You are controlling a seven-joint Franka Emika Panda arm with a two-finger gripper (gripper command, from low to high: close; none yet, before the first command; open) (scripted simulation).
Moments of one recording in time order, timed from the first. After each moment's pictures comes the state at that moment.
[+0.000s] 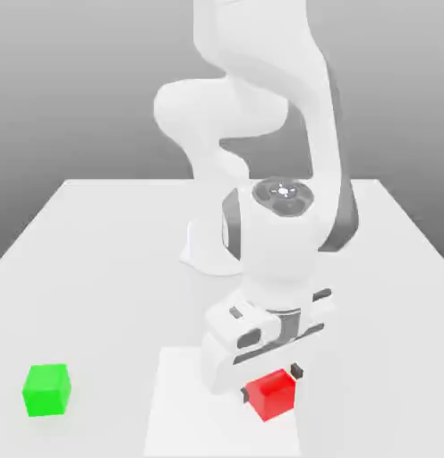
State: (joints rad) arm 0.17 0.30 -0.01 -2.63 0.01 2.93 0.43
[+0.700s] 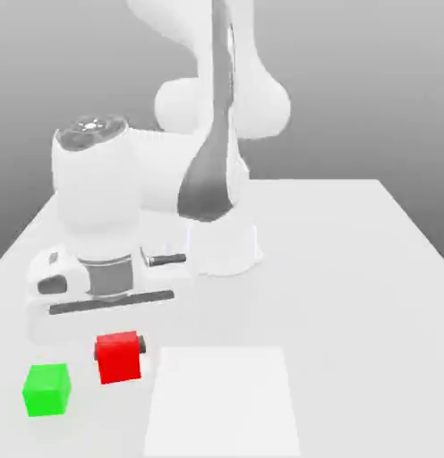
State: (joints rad) arm -0.21 0.10 -0.26 -2.52 0.05 2.61 0.15
